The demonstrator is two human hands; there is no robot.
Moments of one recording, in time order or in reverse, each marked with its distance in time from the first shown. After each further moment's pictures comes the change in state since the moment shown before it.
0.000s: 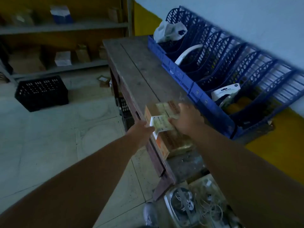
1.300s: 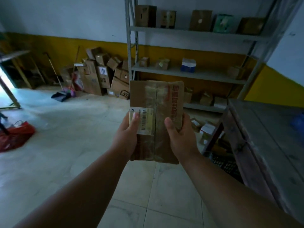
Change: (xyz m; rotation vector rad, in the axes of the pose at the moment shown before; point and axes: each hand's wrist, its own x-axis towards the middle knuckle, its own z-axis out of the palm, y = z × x) left_hand -0.068 -0.188 -0.527 -0.834 0.727 0.253; right_hand -0.030 -0.595 0.091 1.121 -0.142 -0.734
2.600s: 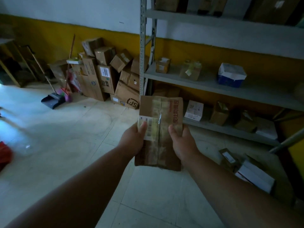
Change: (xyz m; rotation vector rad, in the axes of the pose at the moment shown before) left_hand 0.741 -0.002 -0.114 0.520 0.088 -0.133; right_hand 0.647 0.254 0.320 -0.118 -0.143 0.484
